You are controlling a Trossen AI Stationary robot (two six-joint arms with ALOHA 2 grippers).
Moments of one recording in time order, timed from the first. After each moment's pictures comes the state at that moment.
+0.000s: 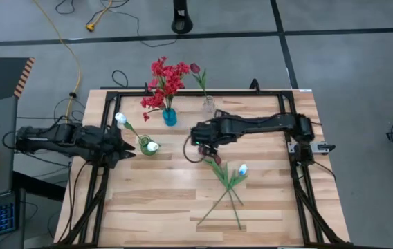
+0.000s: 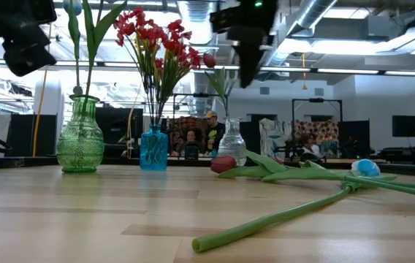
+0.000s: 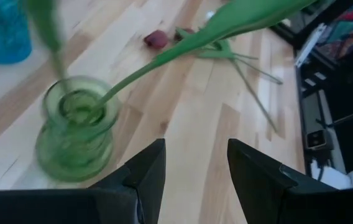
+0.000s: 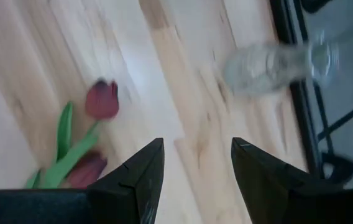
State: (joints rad) left arm -0.13 0.36 0.59 -0.81 -0.07 -0.64; right arm 0.03 1.93 1.83 -1.30 0.50 0.29
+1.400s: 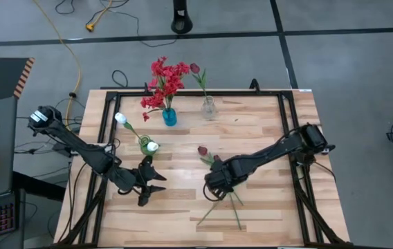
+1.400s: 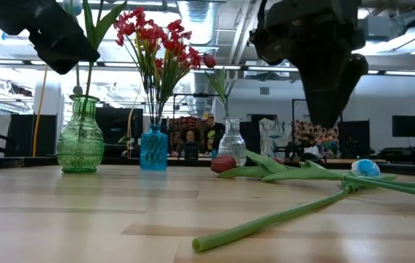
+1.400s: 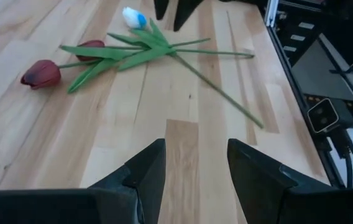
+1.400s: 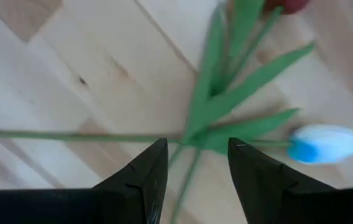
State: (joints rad) left arm -0.58 1.15 0.59 -0.02 -0.42 -0.52; right arm 0.35 1.89 1.47 -1.06 0.05 1.06
